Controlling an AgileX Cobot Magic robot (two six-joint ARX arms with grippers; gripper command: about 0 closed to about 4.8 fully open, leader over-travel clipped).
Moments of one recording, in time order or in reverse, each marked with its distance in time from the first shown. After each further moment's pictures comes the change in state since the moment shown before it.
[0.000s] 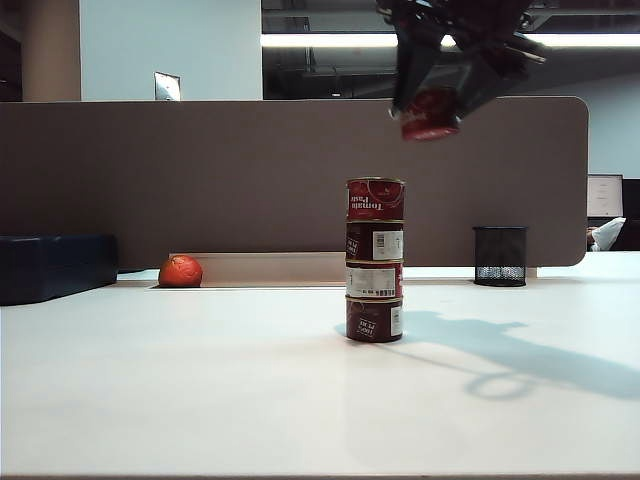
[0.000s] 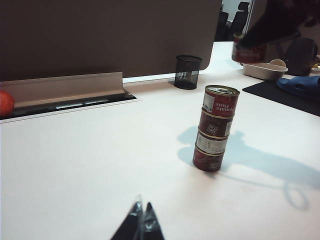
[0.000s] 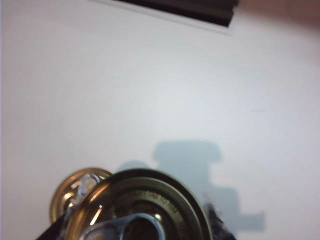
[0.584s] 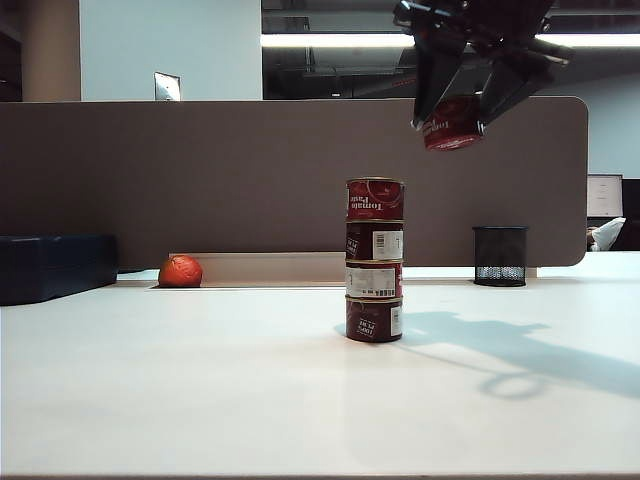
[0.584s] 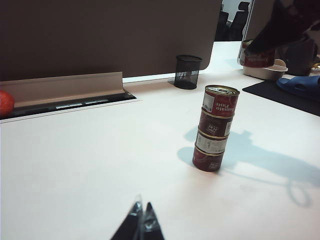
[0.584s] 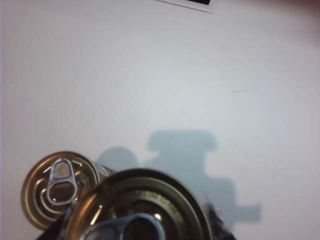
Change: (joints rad) left arm 0.000 0.000 0.000 0.000 0.000 0.000; right arm -0.028 -0.012 -0.002 -0.056 0.018 0.000
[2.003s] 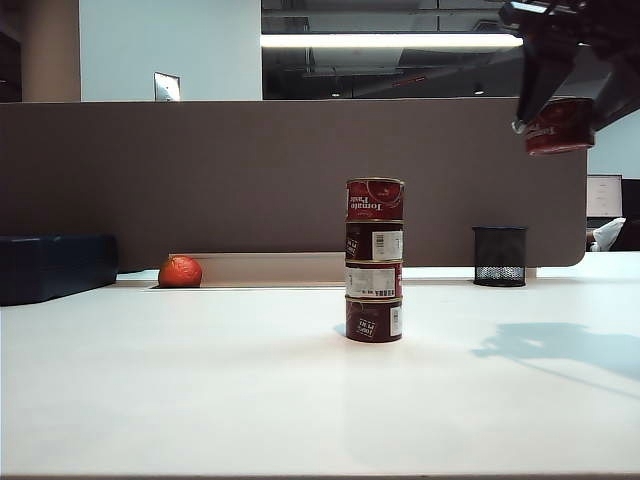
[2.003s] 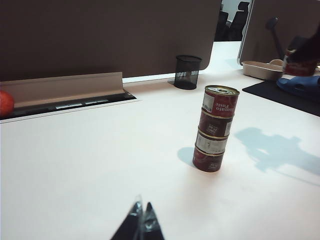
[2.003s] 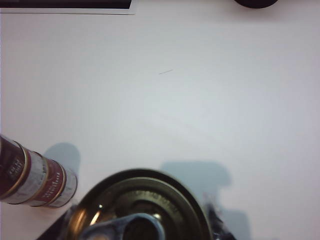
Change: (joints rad) left arm 0.000 0.000 0.000 0.000 0.000 0.000; right arm -0.161 -0.304 -0.374 0.180 0.025 0.063
